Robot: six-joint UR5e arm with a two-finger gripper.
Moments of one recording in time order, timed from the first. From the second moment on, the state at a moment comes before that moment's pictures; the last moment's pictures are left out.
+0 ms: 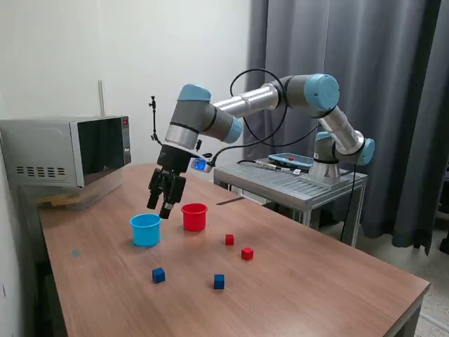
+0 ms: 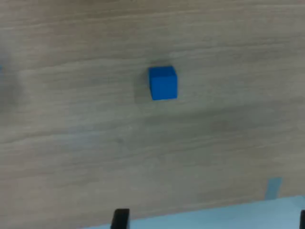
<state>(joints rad) -0.07 -0.59 0.83 -2.24 -1.48 -3.03</state>
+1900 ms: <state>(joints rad) -0.08 -0.40 0.76 -2.23 -1.46 -3.15</state>
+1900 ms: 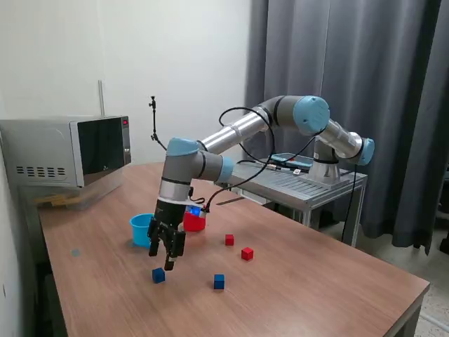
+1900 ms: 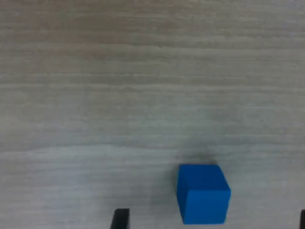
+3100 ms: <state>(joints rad) -0.08 -0.33 0.69 -2.23 -1.47 -3.15</state>
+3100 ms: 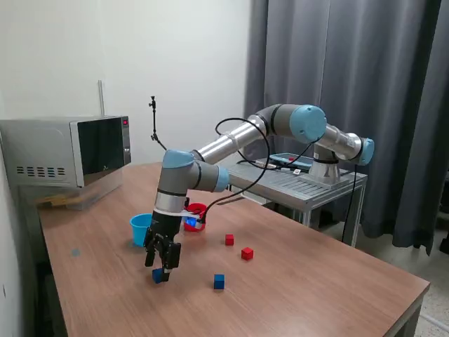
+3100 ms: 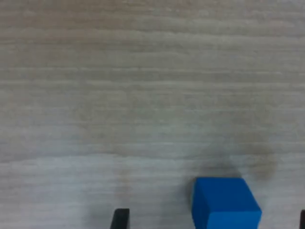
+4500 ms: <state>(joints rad) -0.08 -0.34 0.68 -2.23 -1.48 -3.15</state>
